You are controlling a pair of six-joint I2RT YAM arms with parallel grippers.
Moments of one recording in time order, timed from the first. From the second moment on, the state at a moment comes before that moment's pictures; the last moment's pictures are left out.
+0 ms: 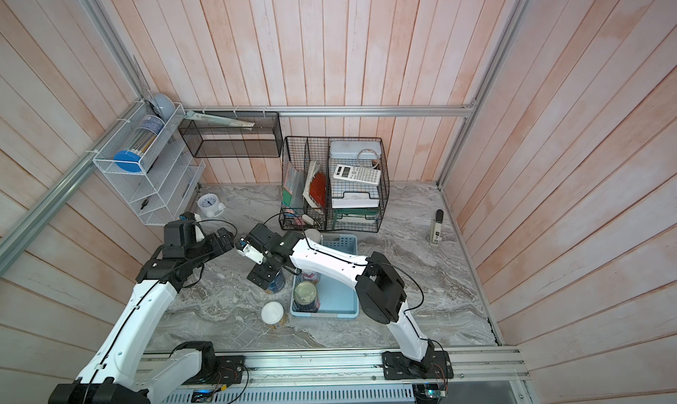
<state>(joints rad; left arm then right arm) 0.00 1.02 0.88 -0.58 0.05 -0.43 1.10 2.11 1.86 -0.77 -0.06 -0.07</state>
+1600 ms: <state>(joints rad) 0.00 1.02 0.88 -0.58 0.06 -0.43 1.11 2.11 1.82 -0.77 0.15 -0.08</state>
